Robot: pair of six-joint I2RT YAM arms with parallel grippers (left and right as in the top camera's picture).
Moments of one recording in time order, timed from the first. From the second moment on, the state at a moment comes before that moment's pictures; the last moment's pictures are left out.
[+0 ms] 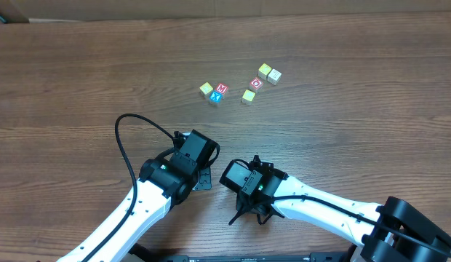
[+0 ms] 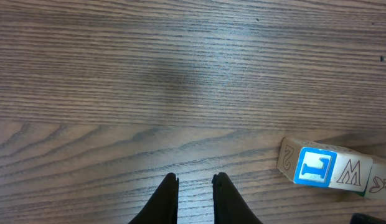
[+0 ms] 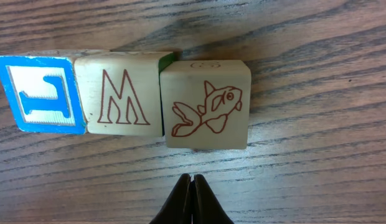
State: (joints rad) left arm -0.57 1.25 0.81 -0.84 -0.15 -0.62; right arm 1.00 1.62 0.90 -0.75 0.02 1.12
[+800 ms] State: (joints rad) left arm -0.57 1.25 0.81 -0.85 -0.15 -0.62; right arm 1.00 1.62 0.90 -0.73 0.06 1.12
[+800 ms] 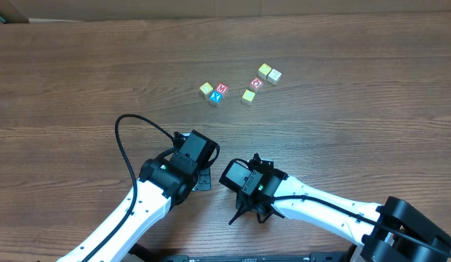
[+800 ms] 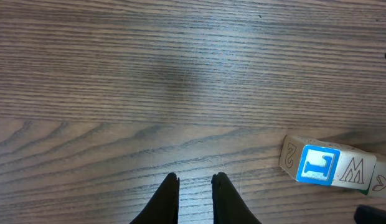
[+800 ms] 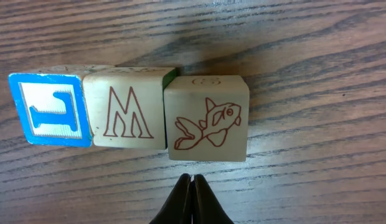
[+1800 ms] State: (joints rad) left arm -0.57 1.25 0.81 -0.86 -0.15 -0.62; right arm 1.00 1.62 0.90 -0.72 0.09 1.12
